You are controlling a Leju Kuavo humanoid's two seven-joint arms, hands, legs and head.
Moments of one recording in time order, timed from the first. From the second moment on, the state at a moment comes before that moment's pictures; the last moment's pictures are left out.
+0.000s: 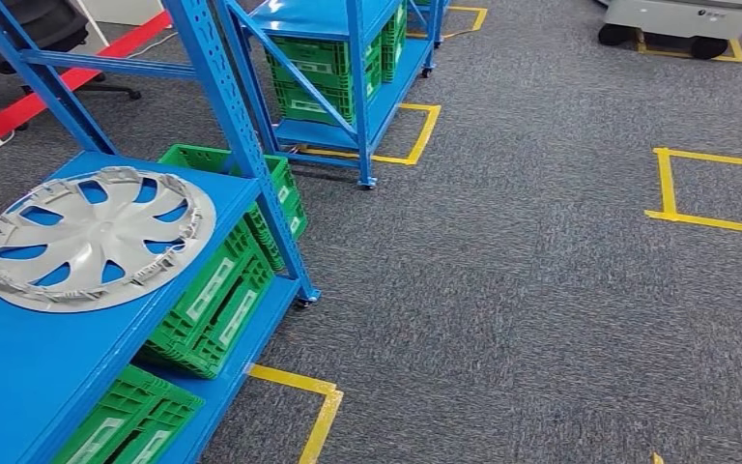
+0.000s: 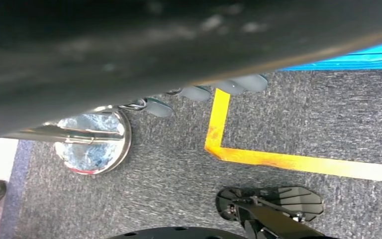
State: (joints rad) left arm 0.04 -0.16 0.90 -0.30 -0.83 0.10 -0.19; right arm 0.19 0.35 -0.84 -0.81 0.43 0.02 -0.06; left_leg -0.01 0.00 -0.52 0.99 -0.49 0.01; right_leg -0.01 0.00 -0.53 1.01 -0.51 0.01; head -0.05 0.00
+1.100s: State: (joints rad) left arm 0.04 -0.16 0.91 -0.30 -0.84 0.10 -0.19; right arm 0.19 0.35 -0.84 -0.81 0.43 0.02 -0.06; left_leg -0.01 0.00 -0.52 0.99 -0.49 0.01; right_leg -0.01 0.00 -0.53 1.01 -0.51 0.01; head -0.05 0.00
